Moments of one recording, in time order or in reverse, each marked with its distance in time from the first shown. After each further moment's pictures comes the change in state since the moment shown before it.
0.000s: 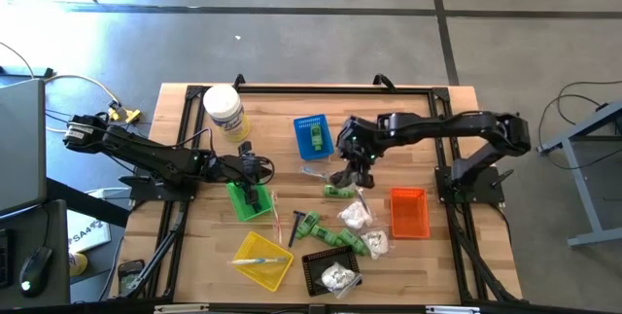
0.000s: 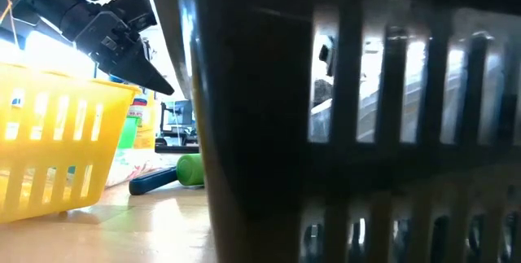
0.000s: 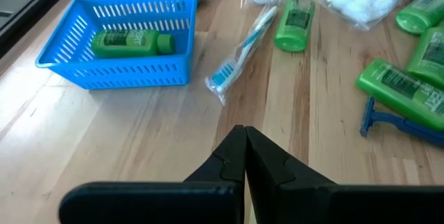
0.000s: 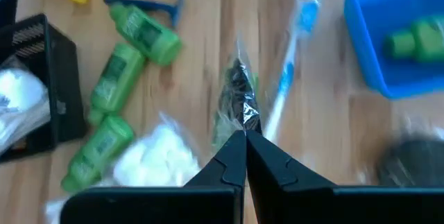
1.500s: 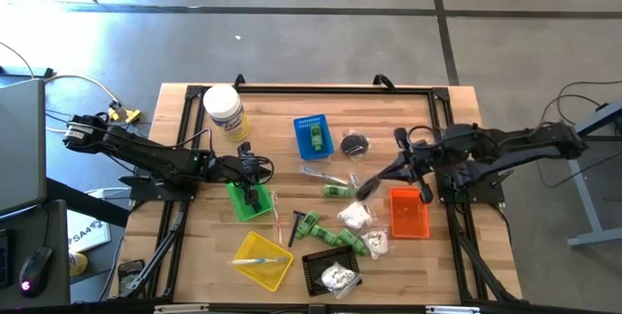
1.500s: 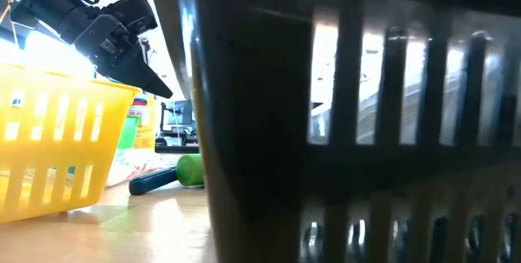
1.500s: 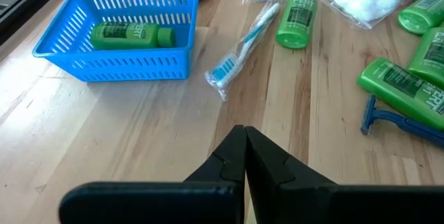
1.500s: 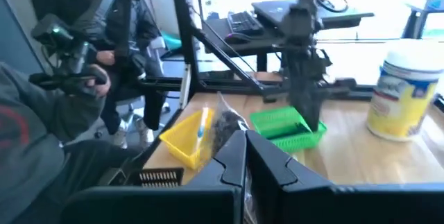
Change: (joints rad) left arm 0.000 0.000 -0.020 0.016 0.001 -0.026; right arm 0.290 -0.801 -0.438 0.551 0.163 0.105
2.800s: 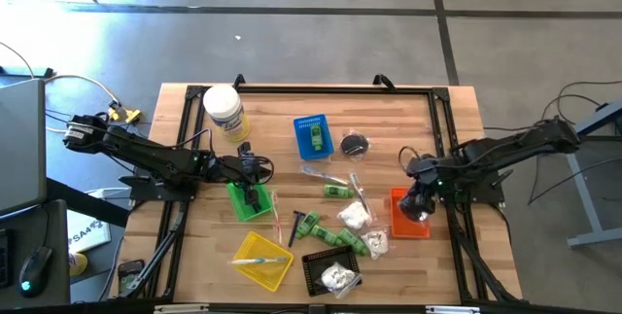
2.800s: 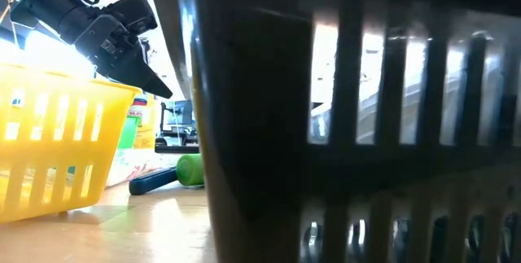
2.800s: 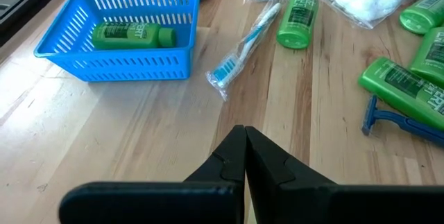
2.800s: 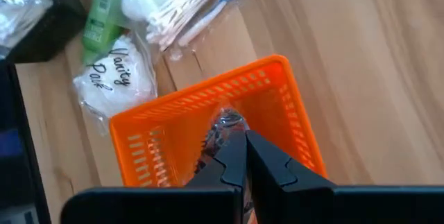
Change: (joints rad) left arm 0.000 0.000 0.000 -0.001 -0.003 0.001; right arm 0.092 0.006 -0.141 -0.764 0.067 0.604
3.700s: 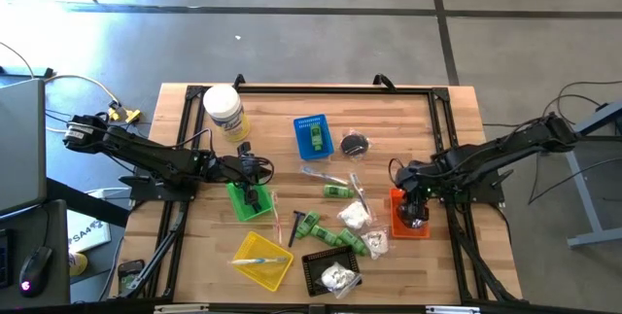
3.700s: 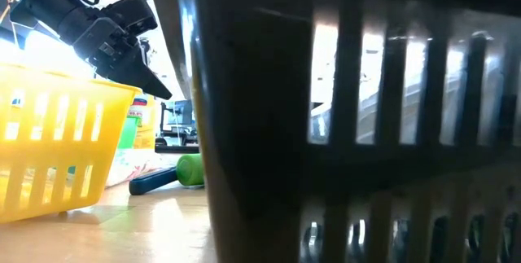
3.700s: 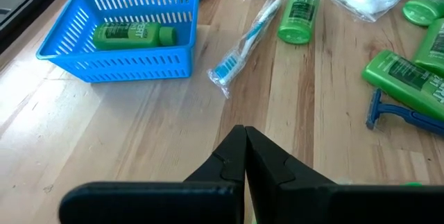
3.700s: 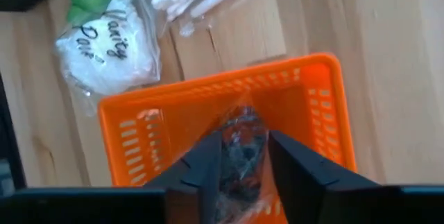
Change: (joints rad) left arm 0.000 0.000 0.000 -0.008 -0.004 0.025; right arm -0.001 0.197 0.000 0.088 -0.083 -0.134
